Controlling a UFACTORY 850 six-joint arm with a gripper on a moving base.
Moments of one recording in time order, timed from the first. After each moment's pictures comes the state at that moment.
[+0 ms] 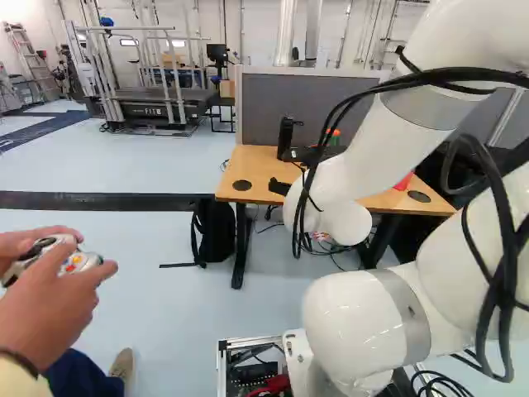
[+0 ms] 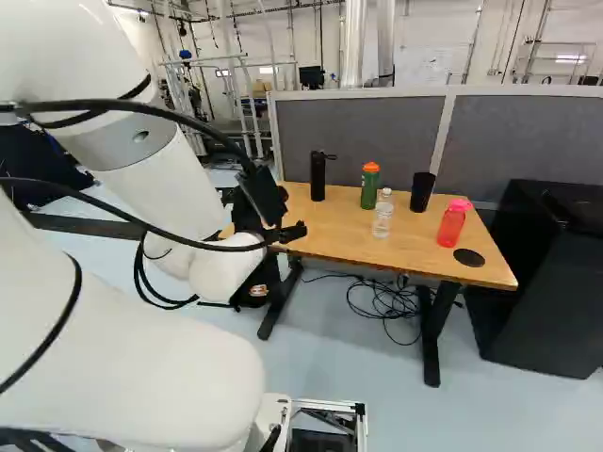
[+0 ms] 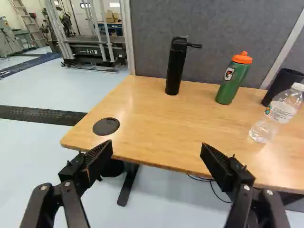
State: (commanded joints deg) arm 0.0 16.0 -5.0 0.0 50.0 0.0
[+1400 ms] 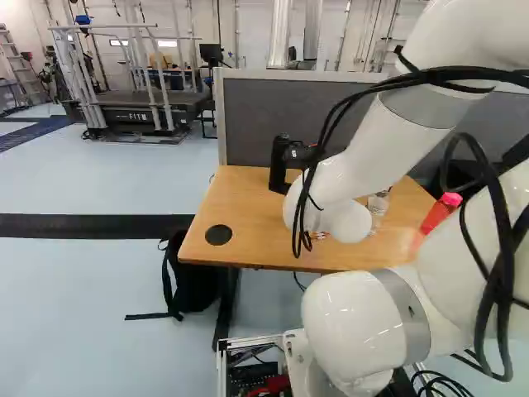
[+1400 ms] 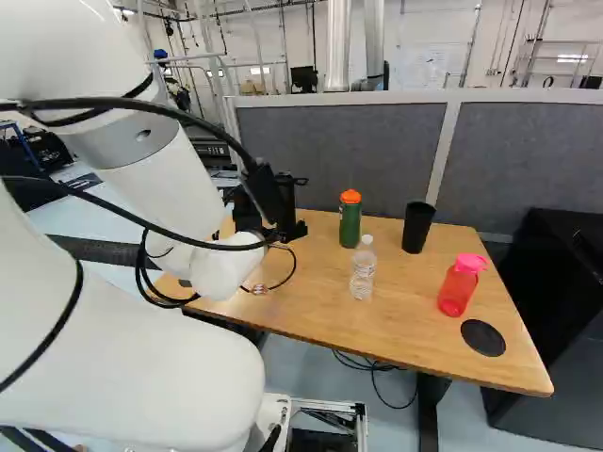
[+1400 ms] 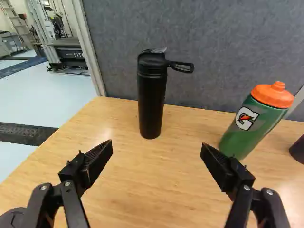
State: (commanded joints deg) arm -0.3 15.5 -5.4 0.0 50.0 0.0
